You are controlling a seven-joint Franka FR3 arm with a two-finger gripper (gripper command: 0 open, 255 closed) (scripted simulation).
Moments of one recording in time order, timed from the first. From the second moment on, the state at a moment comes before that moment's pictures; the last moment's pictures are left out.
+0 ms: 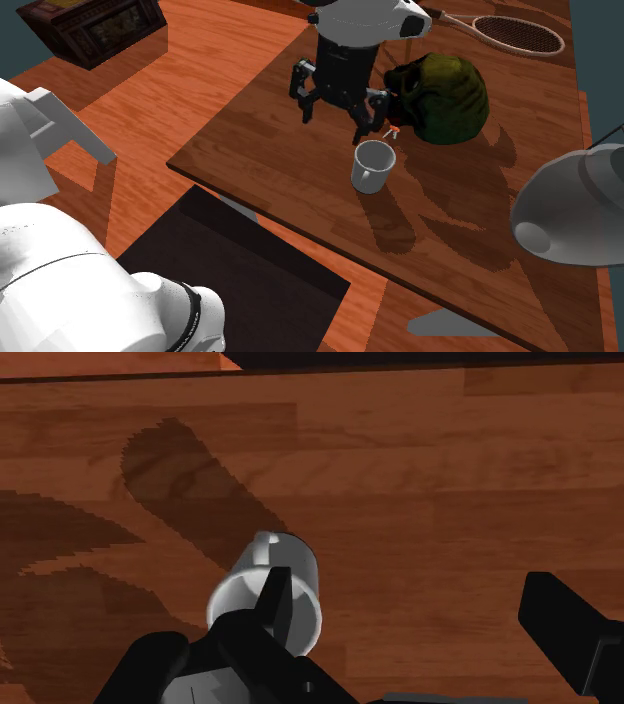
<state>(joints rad) -0.09 -0.43 -0.17 -2.43 -0.04 1.93 -0.30</state>
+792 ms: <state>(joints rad) -0.13 0.02 -0.29 -2.21 0.04 2.15 -0.52</state>
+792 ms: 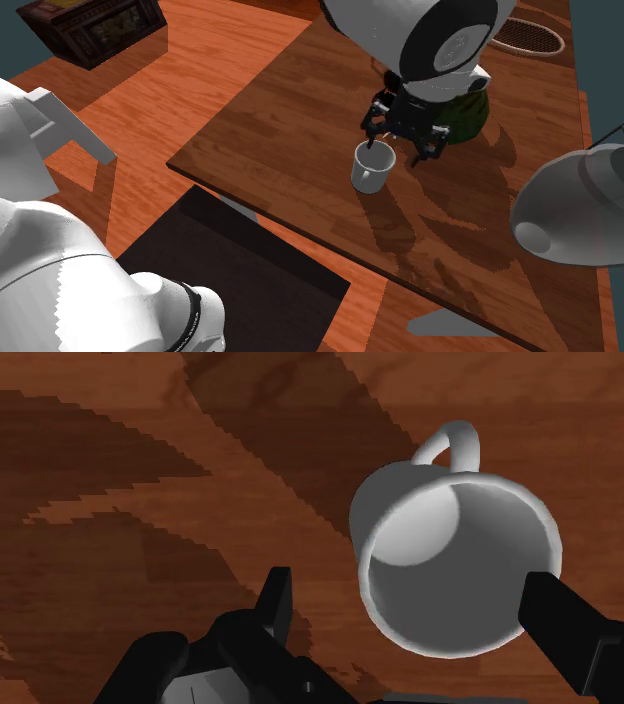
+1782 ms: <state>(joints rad) -0.14 0.13 -0.29 -2.23 0.08 2.27 -0.57</state>
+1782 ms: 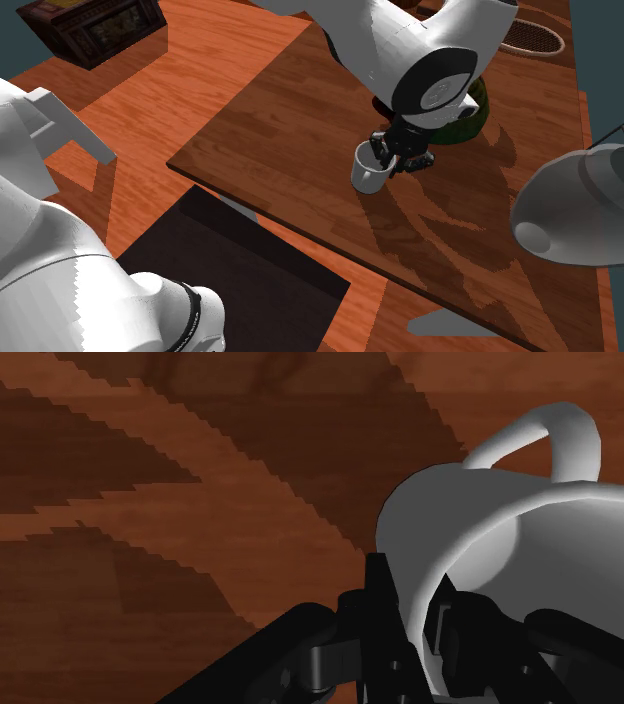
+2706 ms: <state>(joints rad) -0.13 0.05 -0.30 -2.20 0.05 2.16 -0.54</state>
